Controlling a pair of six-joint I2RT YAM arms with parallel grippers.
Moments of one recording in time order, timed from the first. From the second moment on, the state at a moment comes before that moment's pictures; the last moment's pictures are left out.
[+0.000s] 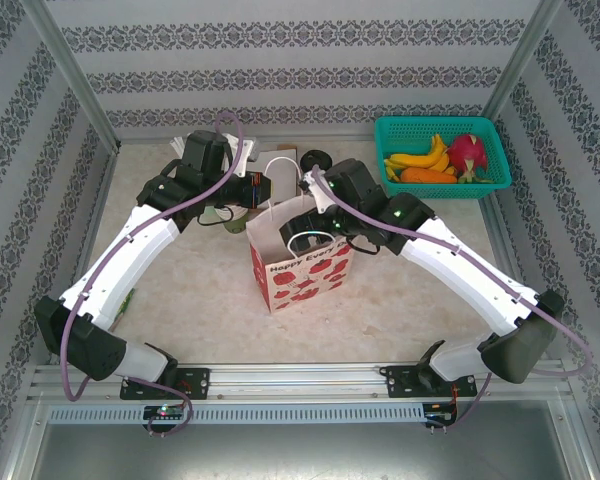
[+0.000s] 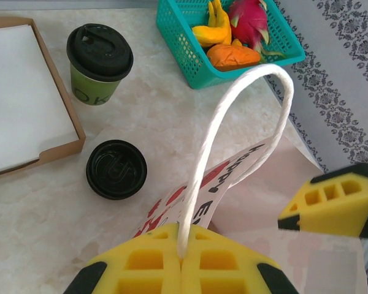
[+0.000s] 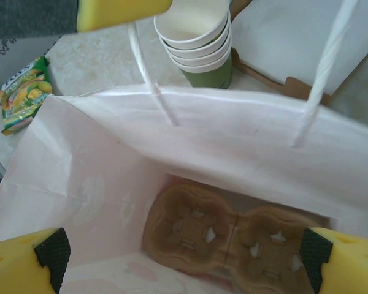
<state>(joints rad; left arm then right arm) -0.43 1.42 1.50 -0.71 0.37 -0.32 0.73 1.40 1.47 -0.83 -0.19 0.21</state>
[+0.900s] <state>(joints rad) -0.43 1.41 1.52 -0.74 0.48 -0.24 0.53 1.83 2.02 -1.26 -0.37 -0.47</state>
